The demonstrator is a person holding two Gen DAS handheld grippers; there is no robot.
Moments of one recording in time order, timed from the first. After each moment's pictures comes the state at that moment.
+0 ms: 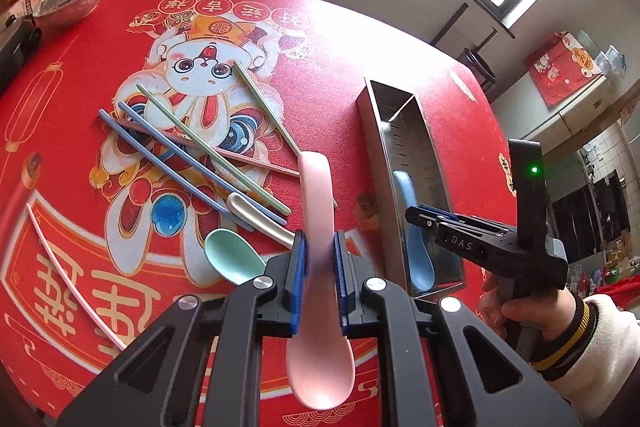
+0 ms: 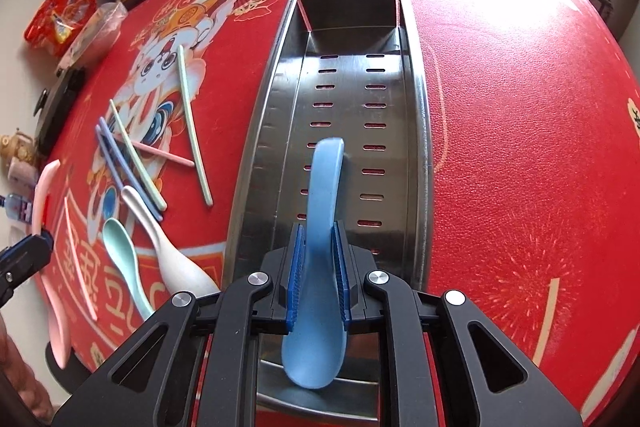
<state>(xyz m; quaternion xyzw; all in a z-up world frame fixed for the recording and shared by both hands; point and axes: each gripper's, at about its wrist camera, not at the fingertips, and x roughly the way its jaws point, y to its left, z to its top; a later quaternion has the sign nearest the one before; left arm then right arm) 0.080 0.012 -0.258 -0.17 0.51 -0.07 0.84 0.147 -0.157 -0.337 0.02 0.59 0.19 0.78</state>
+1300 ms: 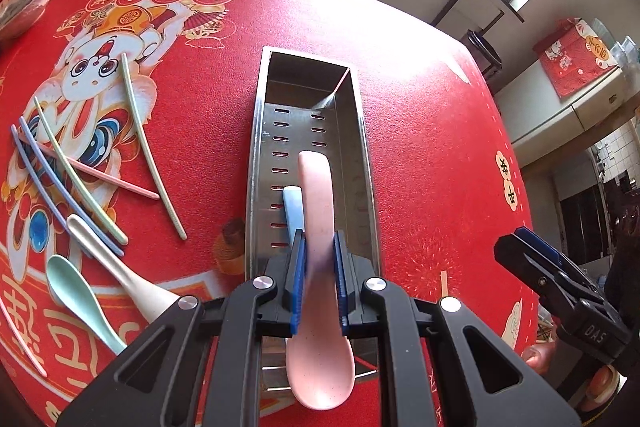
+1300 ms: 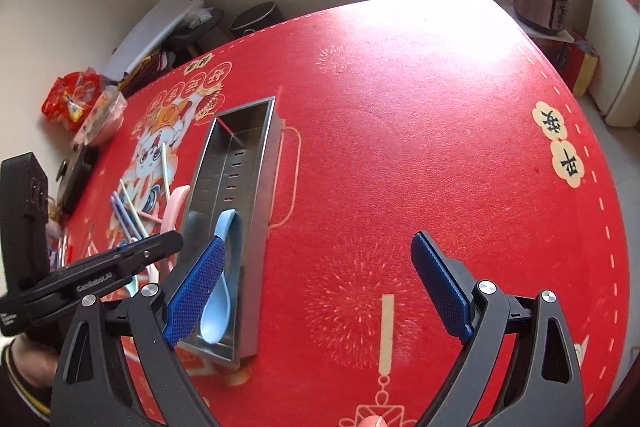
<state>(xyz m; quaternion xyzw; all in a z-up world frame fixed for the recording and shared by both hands) 0.162 -0.125 -0.290 -0.16 0.53 -0.05 0.83 0.146 -0.314 -0.275 0.11 0.51 0.17 0.84</state>
